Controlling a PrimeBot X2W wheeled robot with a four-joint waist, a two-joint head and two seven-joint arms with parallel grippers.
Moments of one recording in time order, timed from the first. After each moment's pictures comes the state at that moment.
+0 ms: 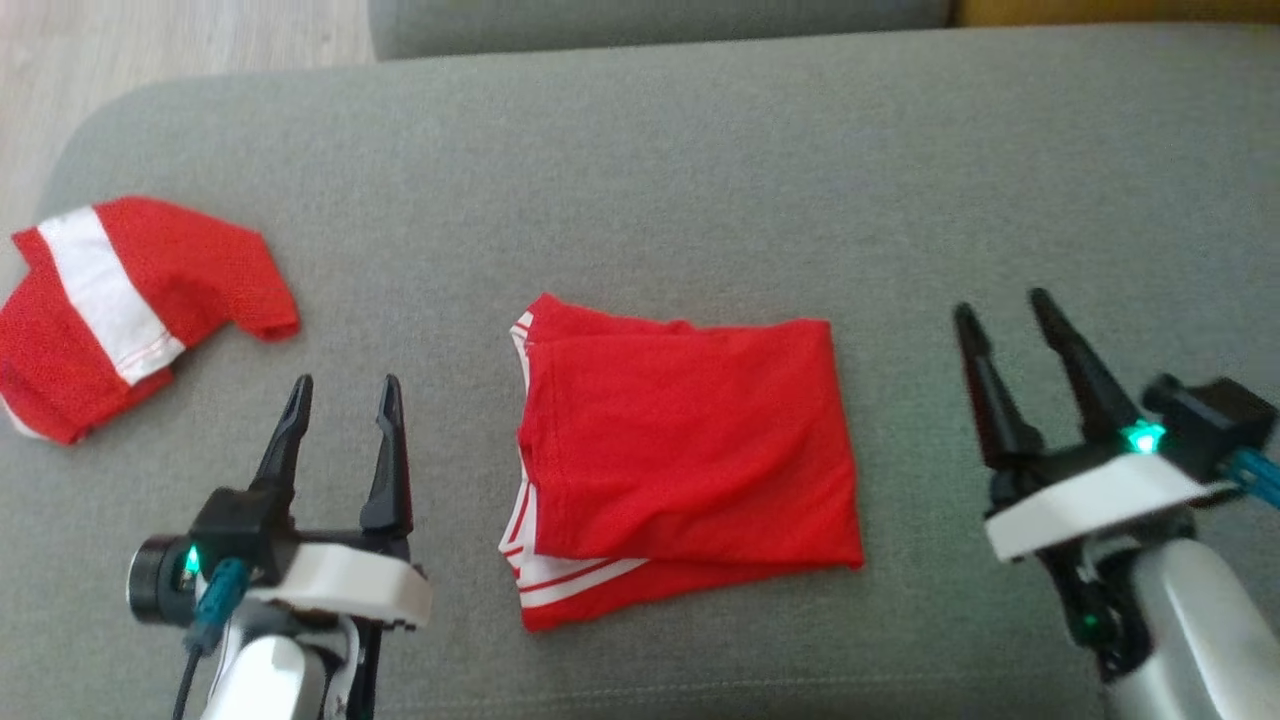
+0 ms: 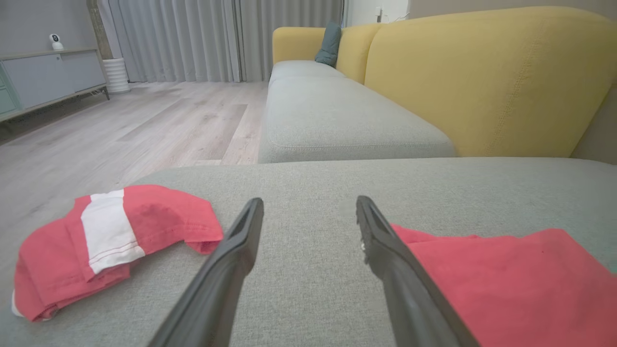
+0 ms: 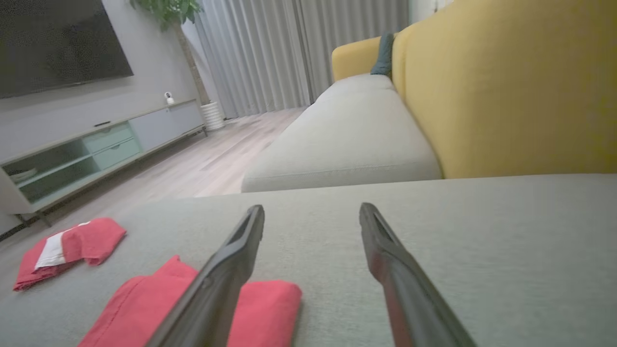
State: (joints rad) left arm -0.06 0.17 -0.27 0.10 -0.22 0.19 -0.25; right arm -0.17 -0.22 0.23 0.12 0.42 0.13 -0.08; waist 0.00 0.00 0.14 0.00
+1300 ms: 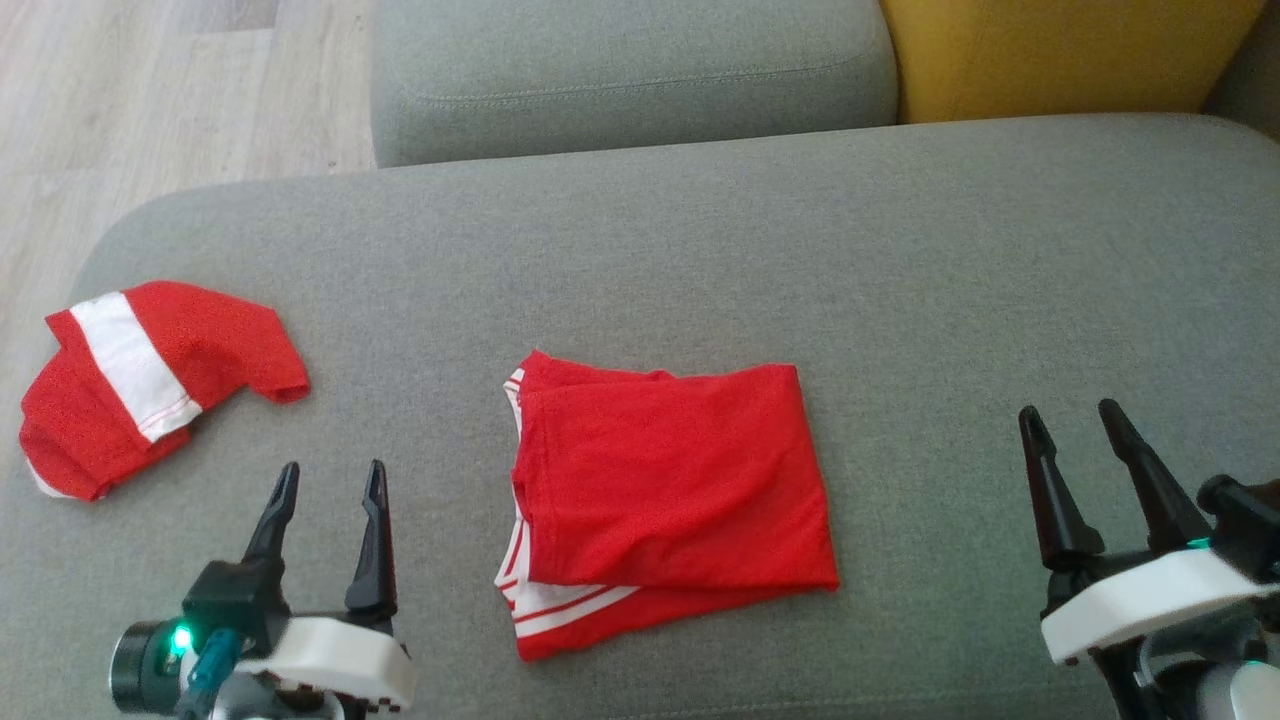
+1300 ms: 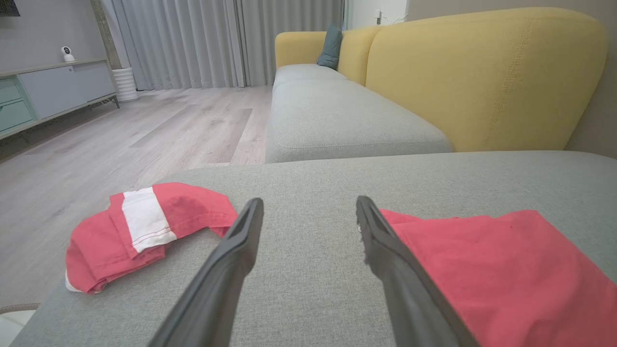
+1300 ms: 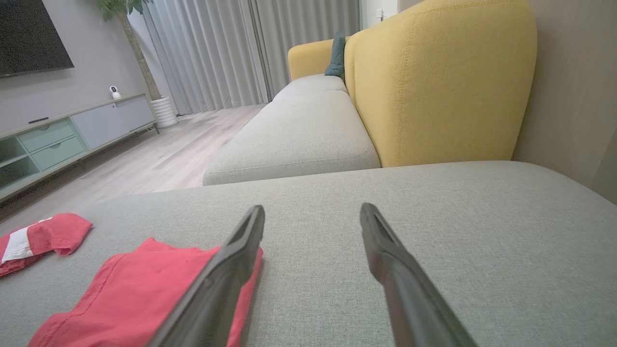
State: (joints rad) left arm 0.10 0.22 -0.28 0.01 -0.23 0.24 -0.19; right arm 0.12 -0.14 0.00 -0.12 0.29 0.13 0.11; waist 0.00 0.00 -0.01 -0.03
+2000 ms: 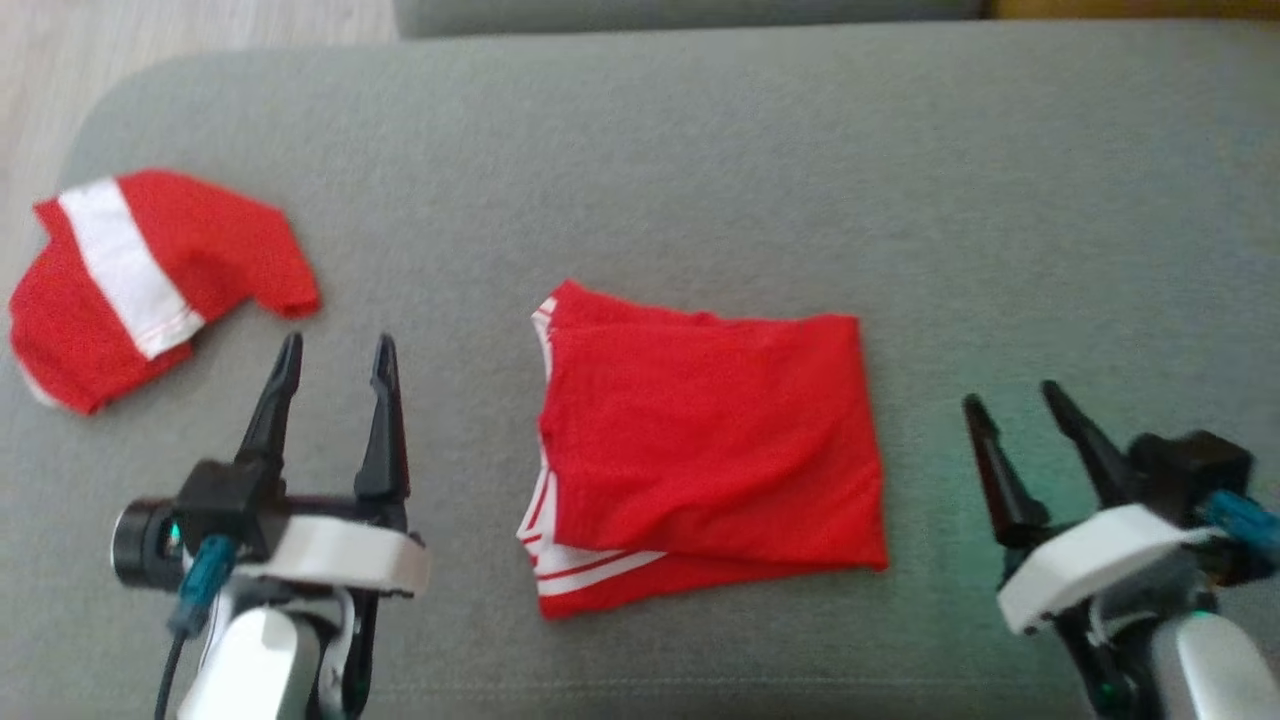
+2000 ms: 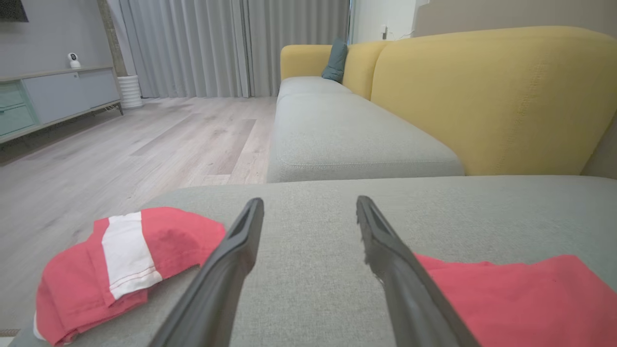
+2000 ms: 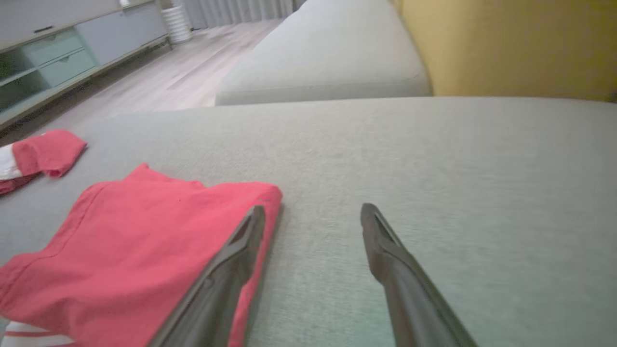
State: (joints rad) left arm -0.07 0.21 -0.29 0.00 -0.23 0.22 -0.23; right arm 0.03 -0.15 0.05 -0.04 0.24 0.13 0.17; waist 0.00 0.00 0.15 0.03
